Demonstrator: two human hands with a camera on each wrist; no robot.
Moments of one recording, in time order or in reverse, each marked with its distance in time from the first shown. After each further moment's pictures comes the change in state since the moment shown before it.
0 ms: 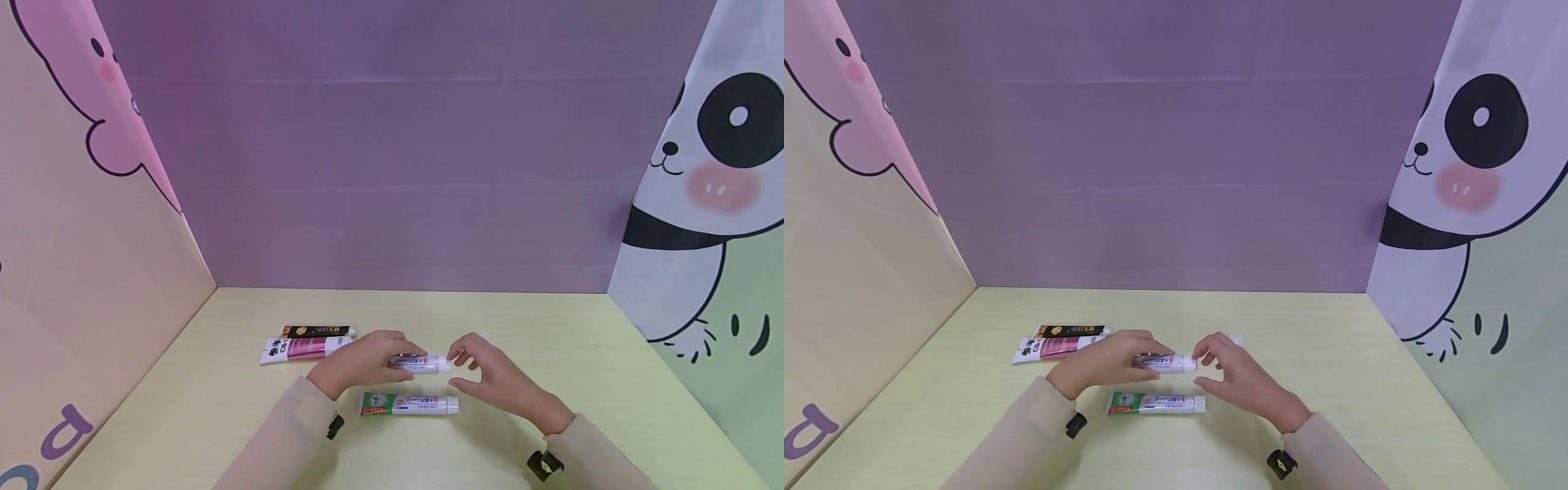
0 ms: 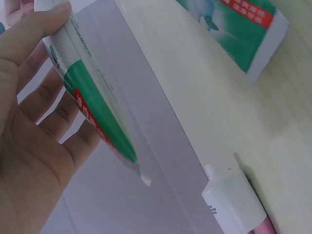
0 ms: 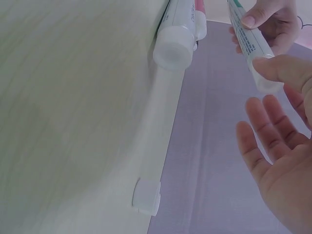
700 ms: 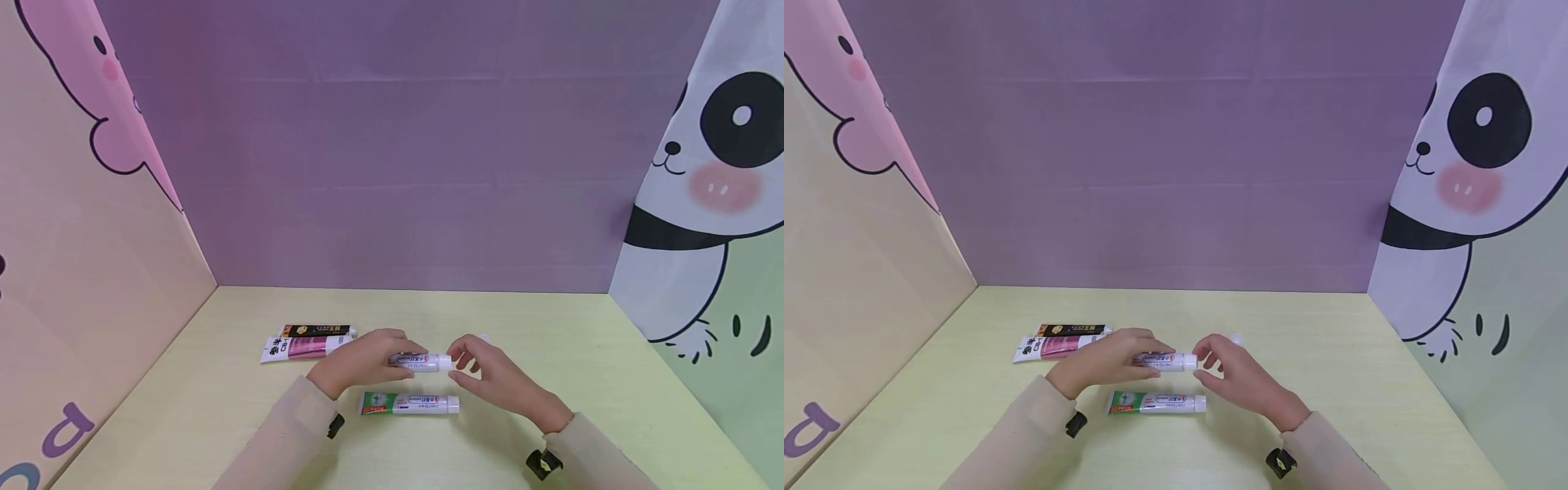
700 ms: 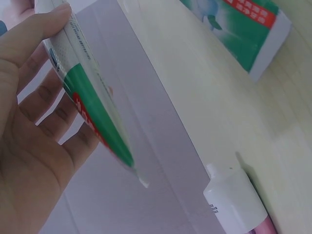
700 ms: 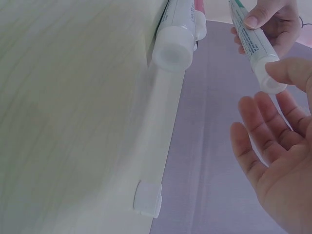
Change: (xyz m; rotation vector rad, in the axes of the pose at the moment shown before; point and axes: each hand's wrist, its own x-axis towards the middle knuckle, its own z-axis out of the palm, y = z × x) left_hand -0.001 0.004 -0.002 0.012 0.007 -0.002; right_hand 0.002 0.001 0.002 0.001 -0.025 0.071
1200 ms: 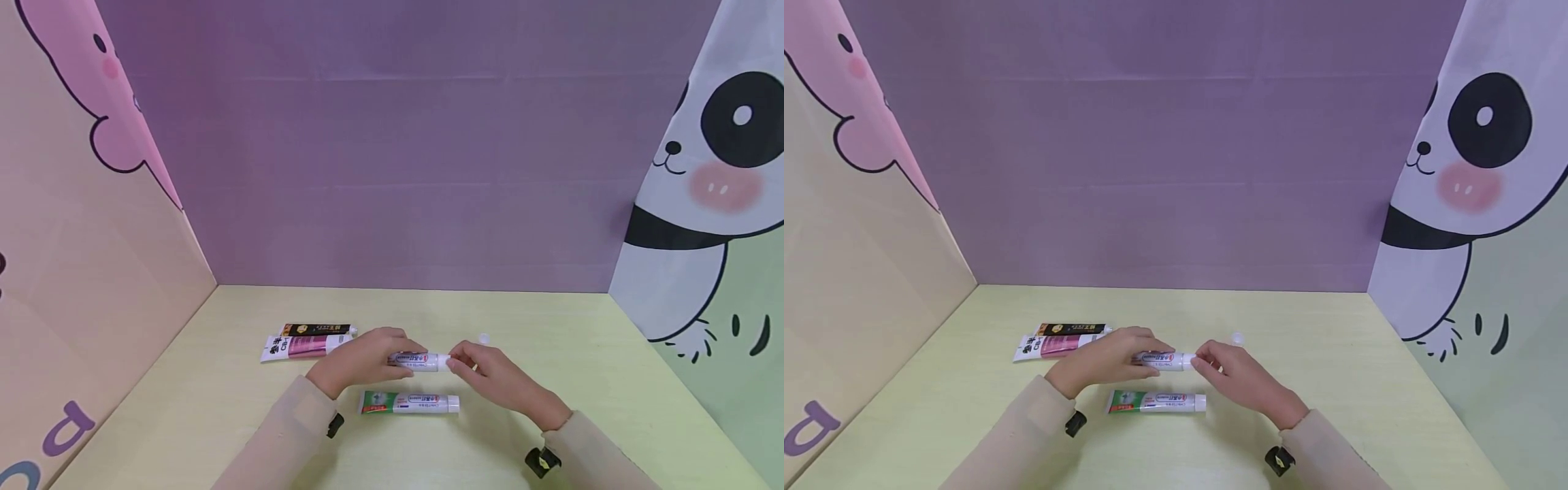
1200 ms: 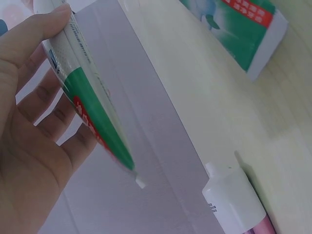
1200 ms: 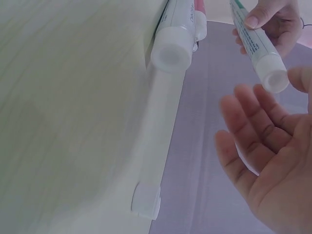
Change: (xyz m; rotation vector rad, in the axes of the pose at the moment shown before) left_hand -0.001 -0.001 -0.001 0.026 0.005 0.007; right_hand 0.002 -0.004 -0.001 0.040 -0.069 0.130
